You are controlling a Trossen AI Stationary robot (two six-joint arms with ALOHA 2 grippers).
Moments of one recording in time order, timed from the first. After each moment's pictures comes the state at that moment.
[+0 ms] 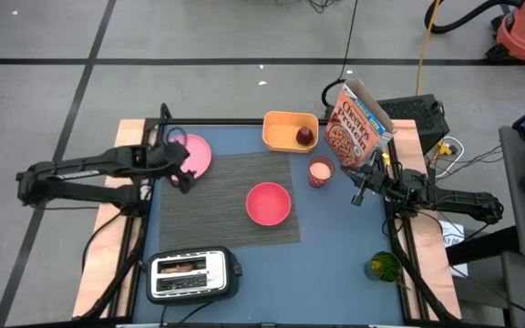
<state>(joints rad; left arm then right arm) 0.24 0.89 0.78 -0.92 -0.31 -0.34 -0.12 0.01 0.01 0.08 0.29 -0.38</state>
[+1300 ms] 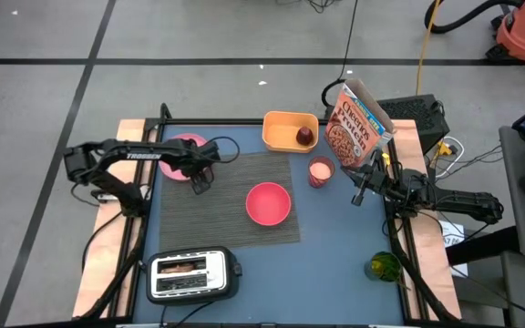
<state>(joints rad) 0.45 1.49 0.78 -0.80 -0.20 -0.10 -0.12 0.01 0.01 0.08 0.29 -0.38</state>
